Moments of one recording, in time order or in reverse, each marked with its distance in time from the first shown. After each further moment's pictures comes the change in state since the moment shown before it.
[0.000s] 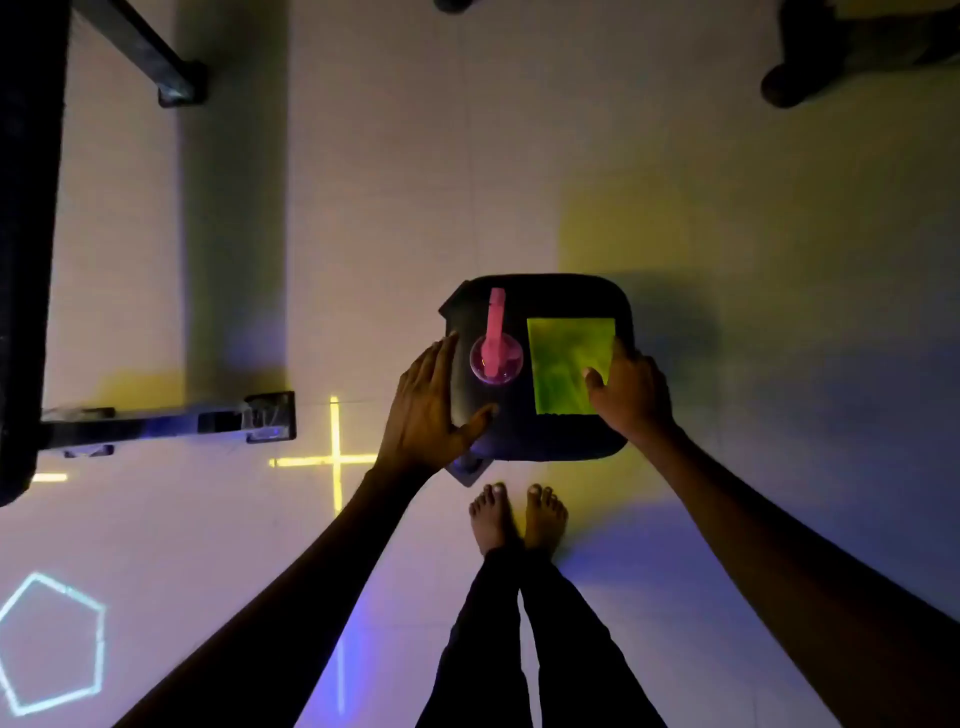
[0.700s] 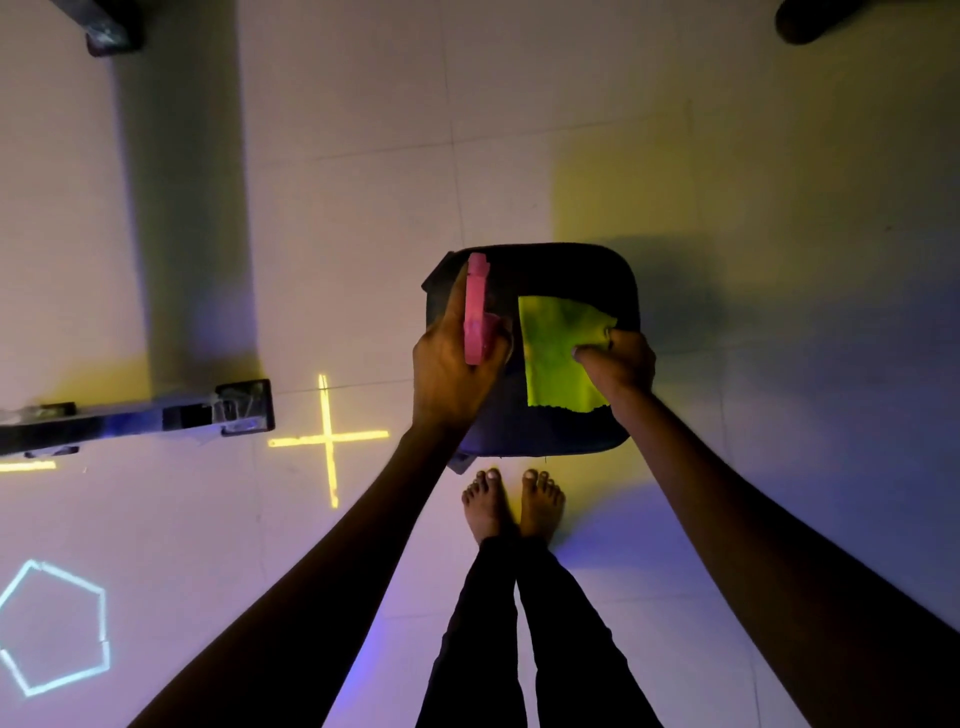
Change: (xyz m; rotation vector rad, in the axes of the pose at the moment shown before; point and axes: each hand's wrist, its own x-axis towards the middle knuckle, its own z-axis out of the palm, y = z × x) left_hand 0.064 0.026 0.037 -0.302 0.211 -0.234; right_hand 0.053 0.002 0.047 0.601 0.002 0.401
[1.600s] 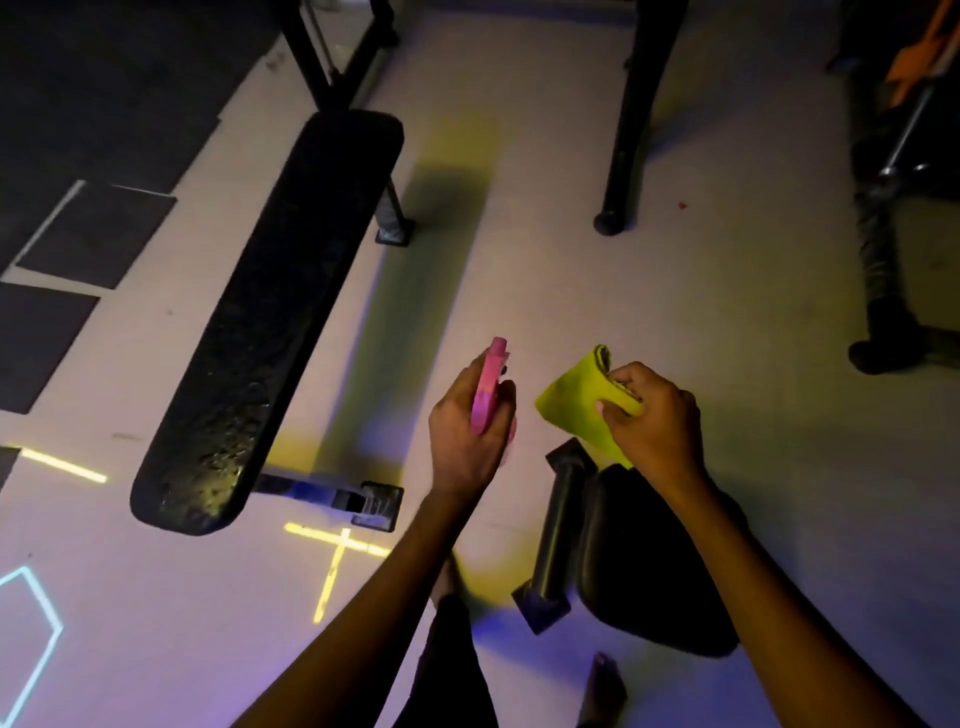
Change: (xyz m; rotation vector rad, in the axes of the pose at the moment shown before) left_hand 0.041 0.036 -0.370 -0.300 0.439 0.010; right_hand -0.274 -0.353 0.005 -0.277 0.066 -0.805
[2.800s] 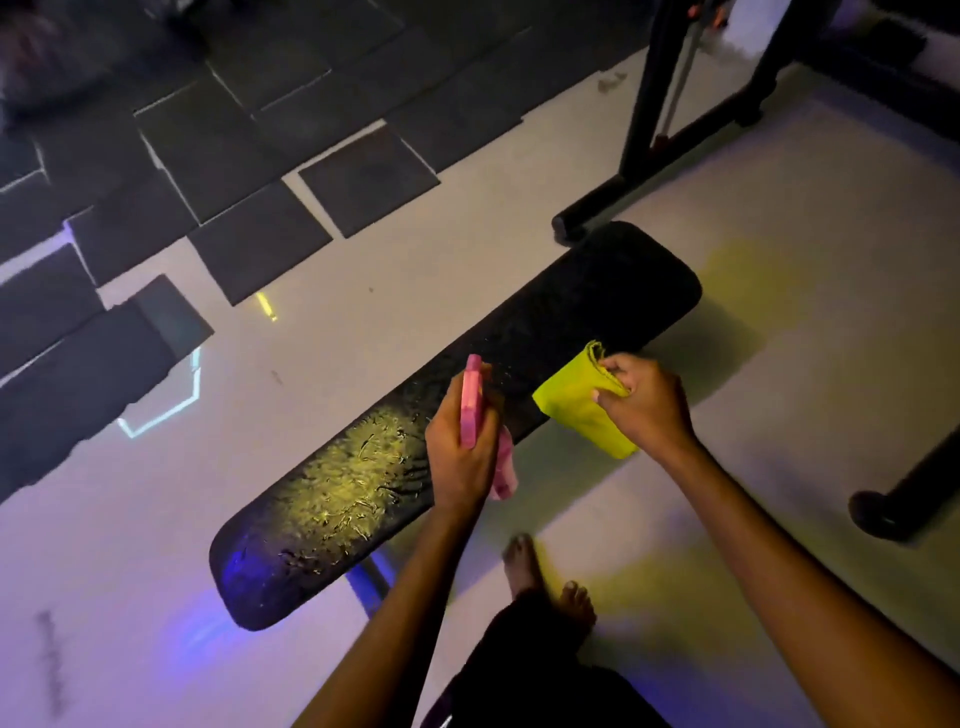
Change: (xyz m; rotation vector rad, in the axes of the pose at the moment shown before) left_hand 0.457 -0.131 -0.192 -0.104 0.726 -0.371; right_hand 0.469 -0.432 0.279 -0.081 -0.623 -0.463
